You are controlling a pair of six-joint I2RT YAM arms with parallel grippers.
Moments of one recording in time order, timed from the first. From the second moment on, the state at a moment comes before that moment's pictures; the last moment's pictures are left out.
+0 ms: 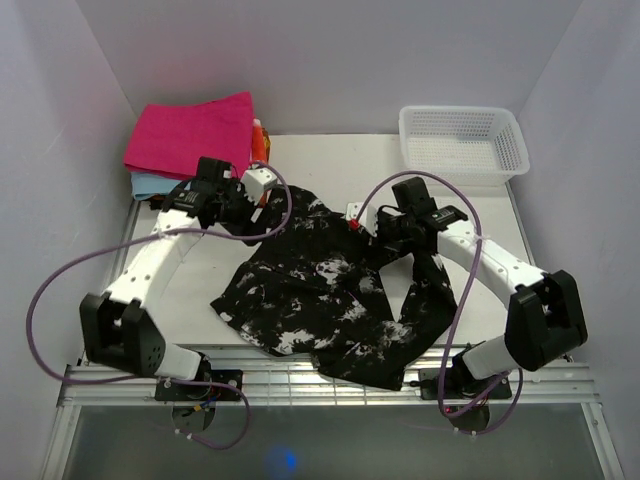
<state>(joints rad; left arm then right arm) -0.28 1.29 1.22 -0.82 0.26 0.42 0.50 1.49 1.10 -0.51 -0.43 -0.92</state>
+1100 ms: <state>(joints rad) -0.36 1.86 1.46 -0.57 0.80 1.21 0.78 1.01 0.73 -0.47 -0.40 -1.55</state>
